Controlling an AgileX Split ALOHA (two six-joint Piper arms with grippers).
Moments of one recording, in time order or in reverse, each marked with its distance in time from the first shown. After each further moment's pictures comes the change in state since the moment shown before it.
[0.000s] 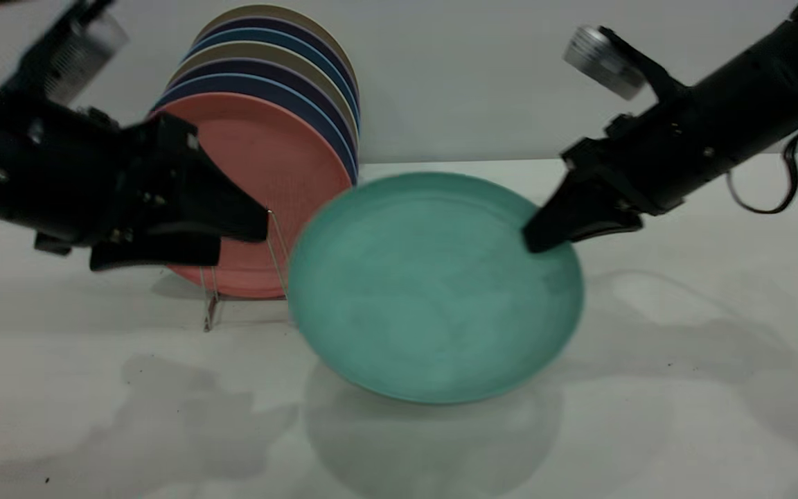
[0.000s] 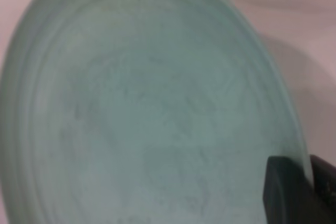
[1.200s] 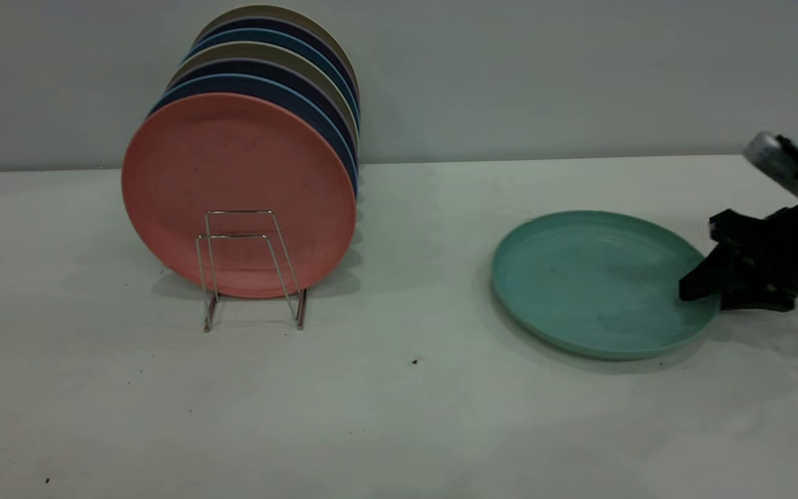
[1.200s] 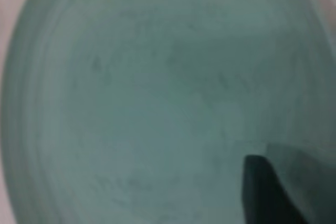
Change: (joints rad) left arm 0.124 -0.901 0.061 1.048 0.145 -0.884; right arm -0.334 0.252 -0.006 0.170 -0.197 -0.053
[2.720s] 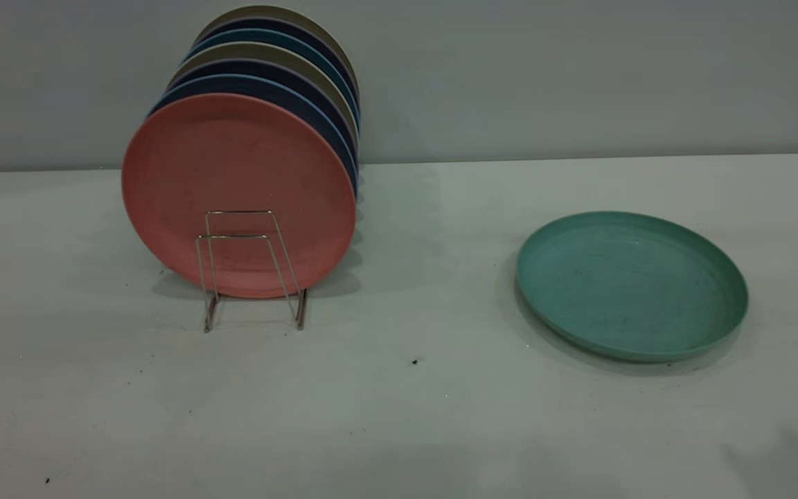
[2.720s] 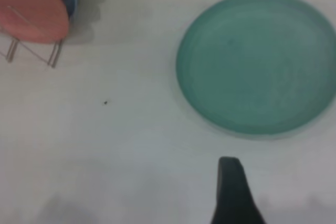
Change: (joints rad) left arm 0.000 -0.075 0.015 0.040 0.015 -0.017; right arm 0.162 -1.237 0.652 -0.531 -0.137 0.489
